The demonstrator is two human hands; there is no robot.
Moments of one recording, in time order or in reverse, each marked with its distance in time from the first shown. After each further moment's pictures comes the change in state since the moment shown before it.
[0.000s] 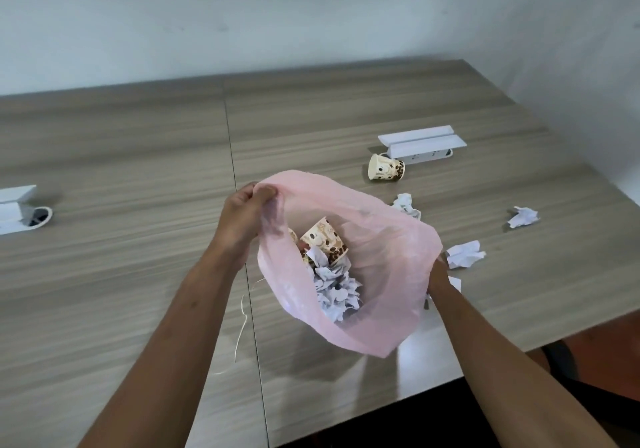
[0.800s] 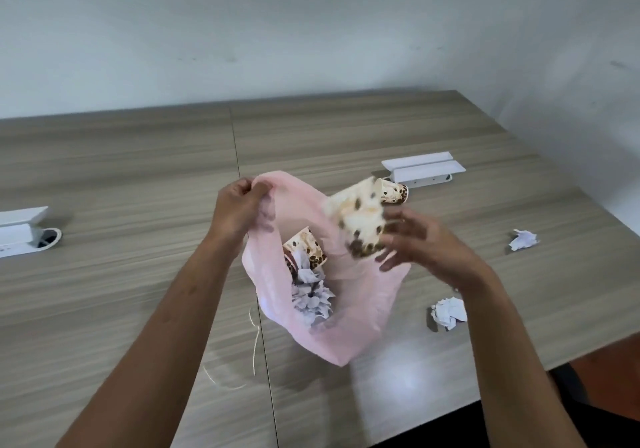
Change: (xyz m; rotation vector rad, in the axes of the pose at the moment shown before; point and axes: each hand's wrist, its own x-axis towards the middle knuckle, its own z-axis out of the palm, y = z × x) left_hand 0.029 0.040 -0.031 0.087 0.022 0.070; right_hand -0.150 -0.186 -0.043 0.322 -0.688 -0.424
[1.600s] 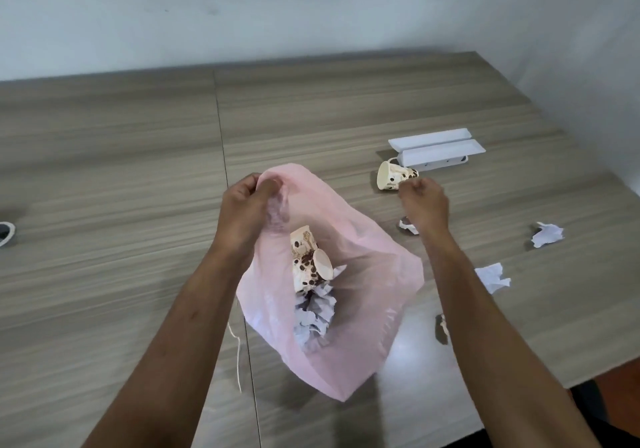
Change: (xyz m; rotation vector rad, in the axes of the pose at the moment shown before) left_hand 0.043 -0.029 0.049 -0.075 0.012 -0.048; right_hand 0.160 0.072 -0.060 -0.424 0.810 0.209
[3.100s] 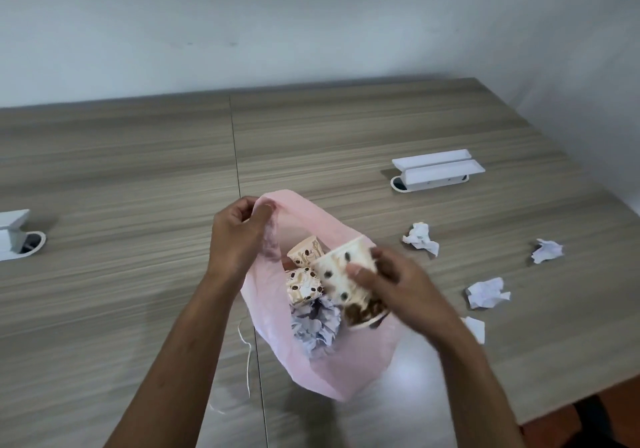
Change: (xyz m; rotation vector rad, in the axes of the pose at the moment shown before) left_hand -0.025 0.005 -0.030 0.124 0.087 0.107; right_hand -0.168 -0.024 -0.050 0.193 -0.670 -0.117
